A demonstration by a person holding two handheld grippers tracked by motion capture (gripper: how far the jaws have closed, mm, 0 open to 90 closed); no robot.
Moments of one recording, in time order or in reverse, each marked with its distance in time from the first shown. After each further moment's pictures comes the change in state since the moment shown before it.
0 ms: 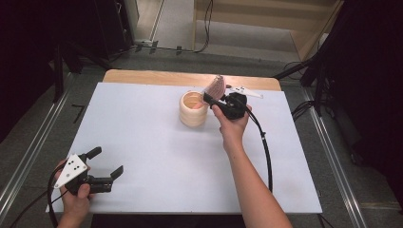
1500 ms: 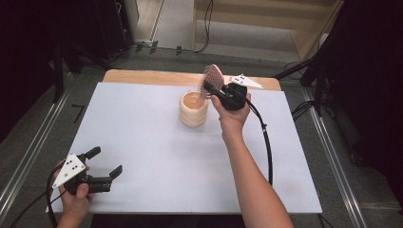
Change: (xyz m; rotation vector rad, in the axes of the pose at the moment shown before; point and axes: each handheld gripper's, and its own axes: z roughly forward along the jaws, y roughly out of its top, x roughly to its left) left arm 0.002 0.000 -0.002 -0.006 -0.001 -0.014; right arm 0.021 0.032 -0.004 -0.081 0.017 -0.118
